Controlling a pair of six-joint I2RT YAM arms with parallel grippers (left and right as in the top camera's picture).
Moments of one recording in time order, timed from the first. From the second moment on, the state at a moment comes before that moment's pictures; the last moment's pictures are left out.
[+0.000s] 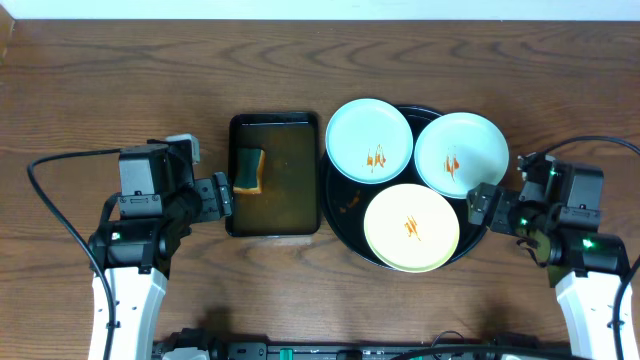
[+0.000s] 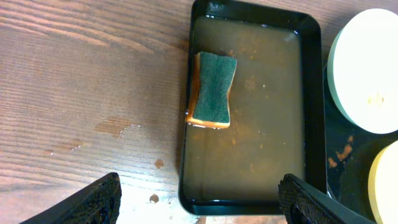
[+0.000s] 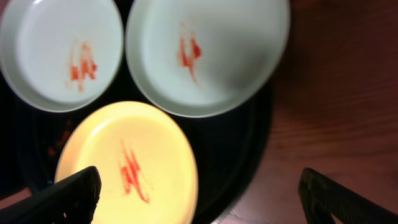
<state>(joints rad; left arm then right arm) 0.05 1.03 0.90 -0.81 0.15 -0.14 -0.12 1.02 0.77 -0.75 -0.23 0.17</state>
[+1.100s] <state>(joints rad) -0.15 1.72 1.03 -0.51 0.04 -0.17 -0.06 1.06 0.77 -0.72 -0.30 0.18</state>
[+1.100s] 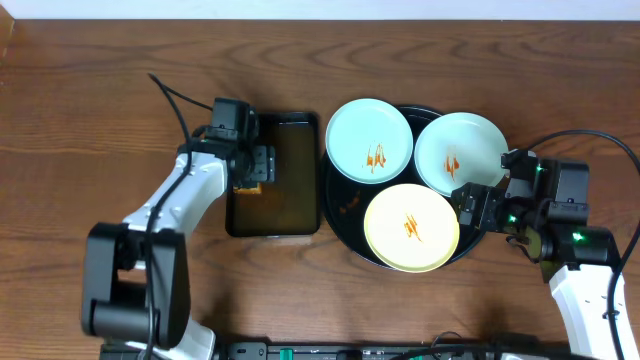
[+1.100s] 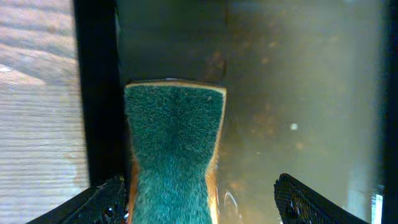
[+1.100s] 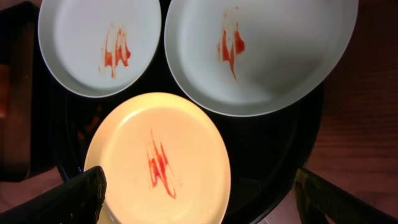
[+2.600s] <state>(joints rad) -0.20 1.53 1.03 -0.59 0.07 -0.20 -0.06 1.31 0.77 -0.75 -0.24 0.17</state>
